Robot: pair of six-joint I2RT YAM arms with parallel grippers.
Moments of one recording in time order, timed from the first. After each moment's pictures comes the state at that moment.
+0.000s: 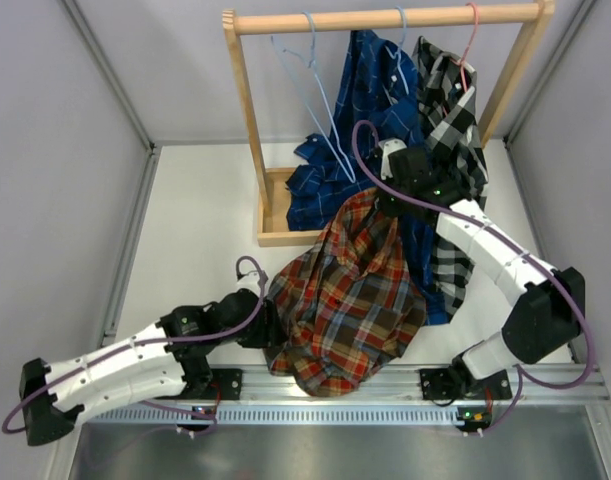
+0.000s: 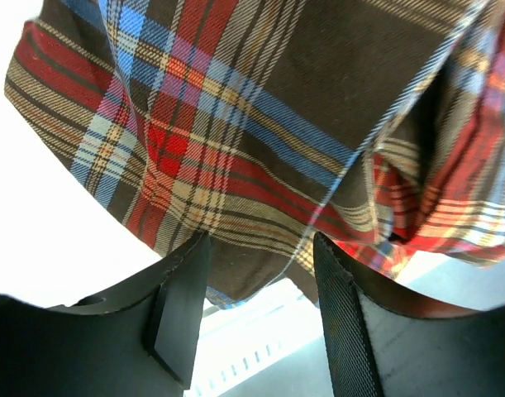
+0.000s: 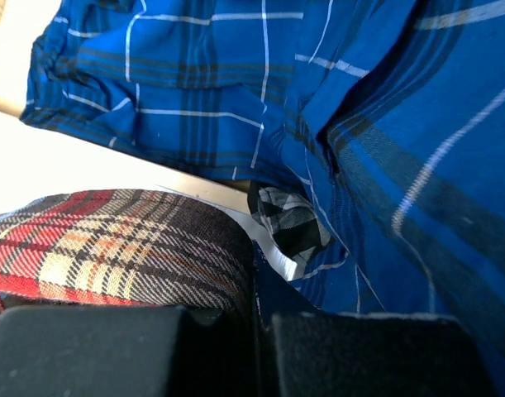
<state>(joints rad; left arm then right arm) -1.04 0.68 0.50 -0.69 -0.10 -0.94 0.49 1.49 1.33 -0.58 0.12 0.08</state>
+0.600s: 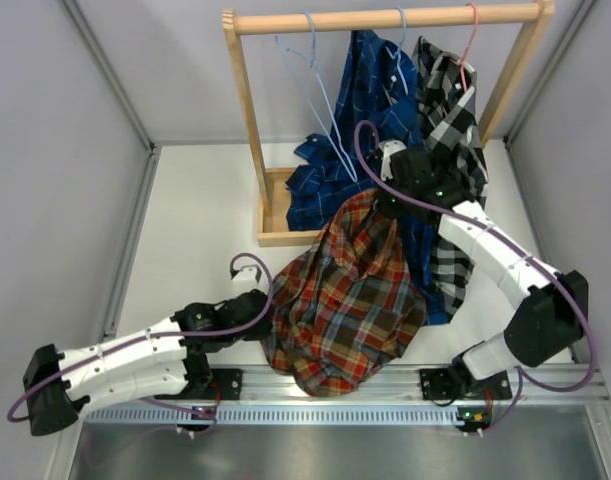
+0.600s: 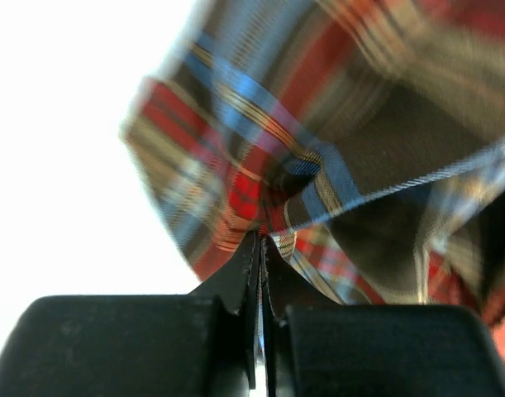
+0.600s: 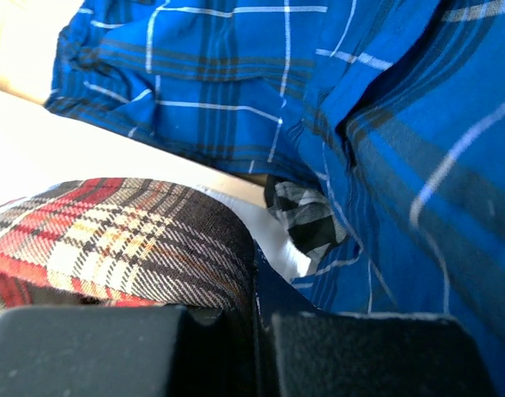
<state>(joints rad) -1.07 0.80 0.49 -0.65 -0.31 -1.01 0.49 1.48 1.33 -0.59 0.07 0.08</state>
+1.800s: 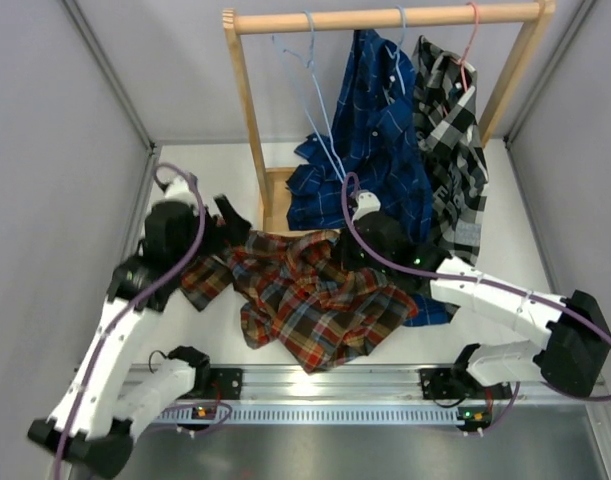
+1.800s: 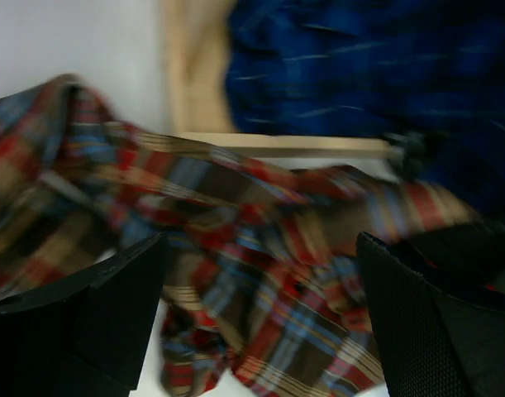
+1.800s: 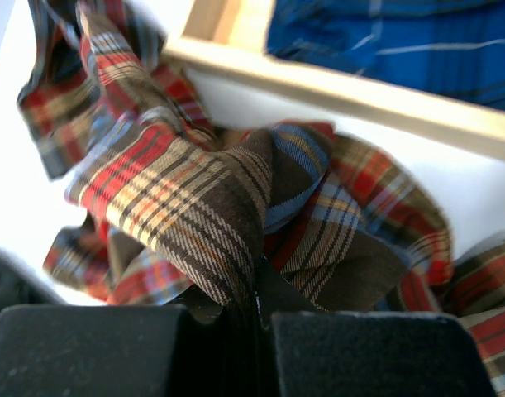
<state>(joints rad) -0.25 0.92 1.11 -0.71 -0.05 -0.52 0.90 1.26 0.94 -0.23 0.16 0.53</state>
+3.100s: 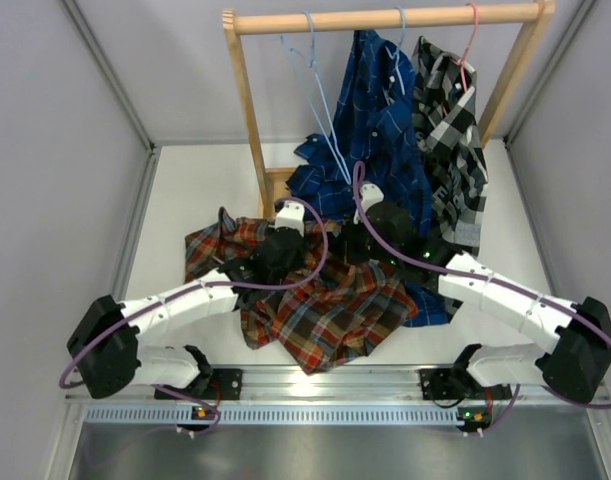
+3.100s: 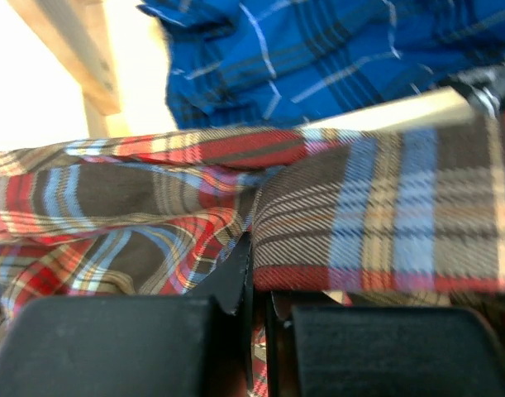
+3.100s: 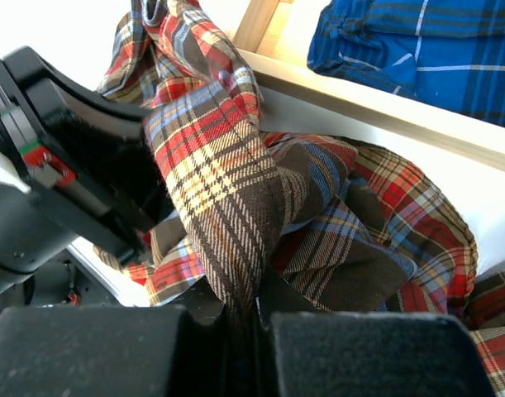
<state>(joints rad) -0.88 1.28 0.81 -0.05 -0.54 -0.37 0.83 1.24 0.99 -0.26 0.02 0.52</state>
